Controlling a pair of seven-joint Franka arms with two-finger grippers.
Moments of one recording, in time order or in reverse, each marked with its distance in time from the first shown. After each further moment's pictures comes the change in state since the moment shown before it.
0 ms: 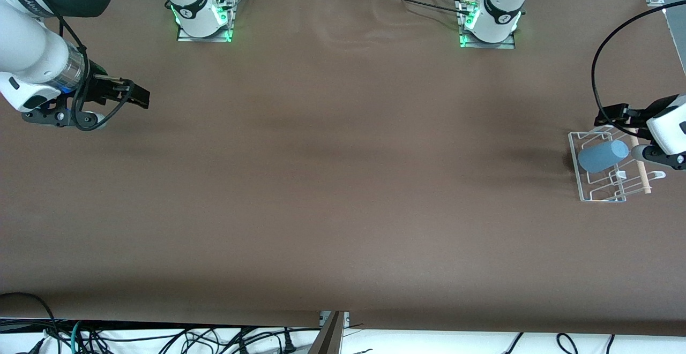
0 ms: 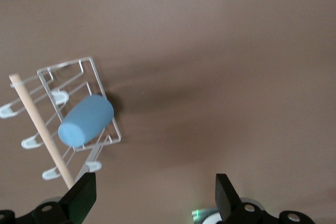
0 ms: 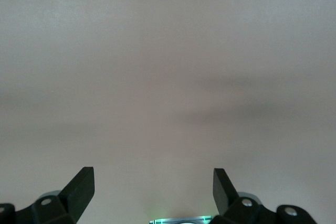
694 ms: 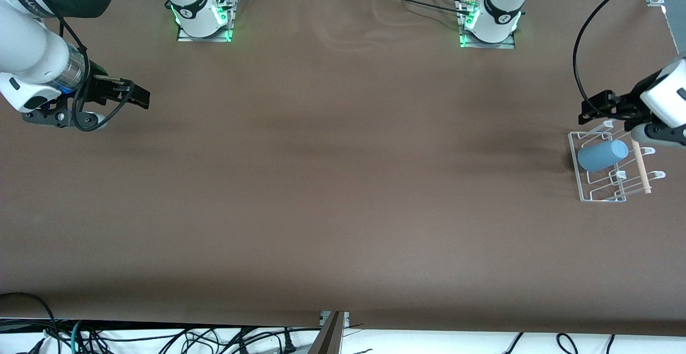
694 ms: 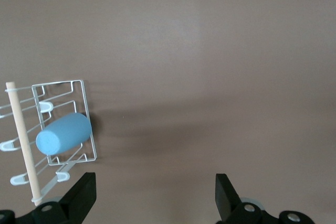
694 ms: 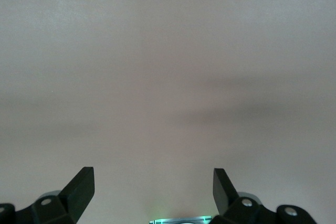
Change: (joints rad) left arm -0.237 -0.218 0.218 -0.196 -0.111 0.158 -0.160; right arm 0.001 0.001 -0.001 0.000 0.000 0.001 0.000
